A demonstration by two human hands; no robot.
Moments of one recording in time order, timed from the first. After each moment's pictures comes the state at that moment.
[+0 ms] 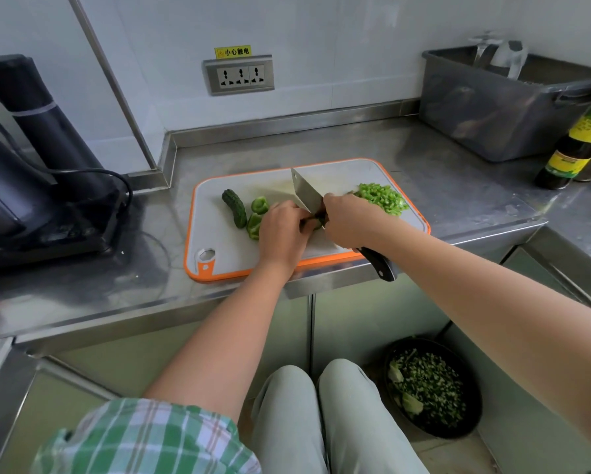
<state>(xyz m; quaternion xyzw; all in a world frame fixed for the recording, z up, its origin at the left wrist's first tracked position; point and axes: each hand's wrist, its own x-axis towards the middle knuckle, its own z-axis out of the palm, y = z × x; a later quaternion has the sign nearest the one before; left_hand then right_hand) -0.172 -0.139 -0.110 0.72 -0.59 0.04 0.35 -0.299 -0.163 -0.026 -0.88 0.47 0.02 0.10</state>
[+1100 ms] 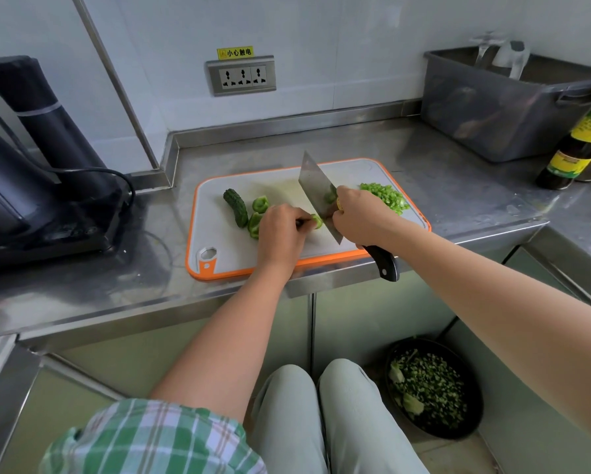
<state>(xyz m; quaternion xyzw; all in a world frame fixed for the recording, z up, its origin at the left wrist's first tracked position) -0.176 -0.129 -0.106 0.72 -0.56 0.00 0.41 -0.313 -0.167 -0.024 -0.86 0.47 -0.07 0.18</state>
